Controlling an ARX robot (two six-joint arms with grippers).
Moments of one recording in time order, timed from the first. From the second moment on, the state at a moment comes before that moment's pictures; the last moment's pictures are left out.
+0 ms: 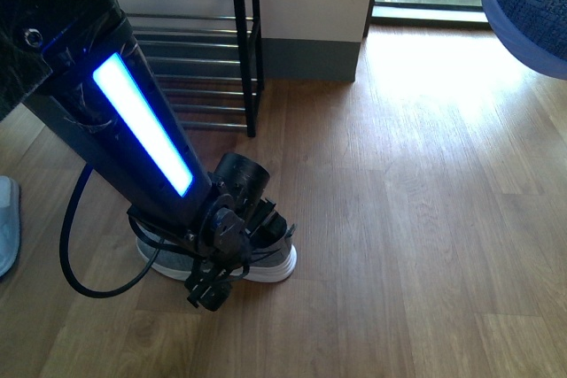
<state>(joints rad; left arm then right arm) -0.44 2.92 1.62 0.12 0.01 -1.31 -0.54 1.26 0.45 0.46 -0.35 0.01</state>
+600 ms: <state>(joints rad) -0.44 2.93 1.64 0.09 -0.02 -1.27 -0.54 1.26 0.45 0.46 -0.35 0.01</state>
